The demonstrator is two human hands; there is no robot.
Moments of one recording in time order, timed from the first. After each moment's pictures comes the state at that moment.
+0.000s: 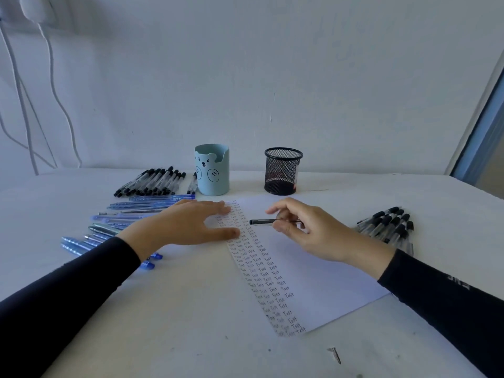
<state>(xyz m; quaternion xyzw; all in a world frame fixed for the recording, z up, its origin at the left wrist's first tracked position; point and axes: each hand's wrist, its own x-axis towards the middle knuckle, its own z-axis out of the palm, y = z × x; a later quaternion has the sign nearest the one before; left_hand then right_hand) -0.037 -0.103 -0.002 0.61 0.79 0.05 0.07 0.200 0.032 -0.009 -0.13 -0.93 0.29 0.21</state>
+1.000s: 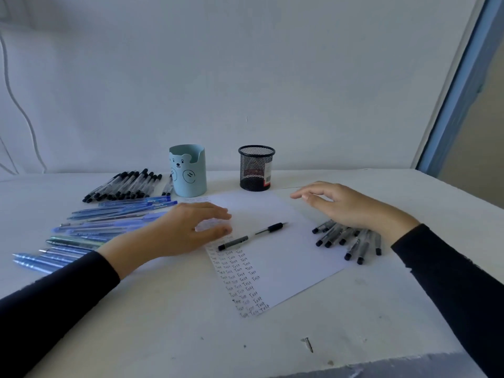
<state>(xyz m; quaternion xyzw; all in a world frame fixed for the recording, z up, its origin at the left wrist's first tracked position) -0.022 -0.089 -0.021 0.69 0.69 0.20 0.04 0.261 0.085 0.023 -0.28 -0.91 0.26 0.15</state>
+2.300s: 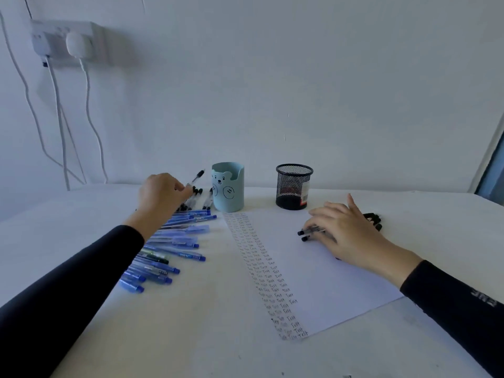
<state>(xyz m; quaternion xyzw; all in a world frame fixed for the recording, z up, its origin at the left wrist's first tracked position) -0.128 -0.095 0.017 0.35 0.87 0.30 -0.18 0.210 0.077 -0.008 -0.22 -0.96 -0.04 0.18</state>
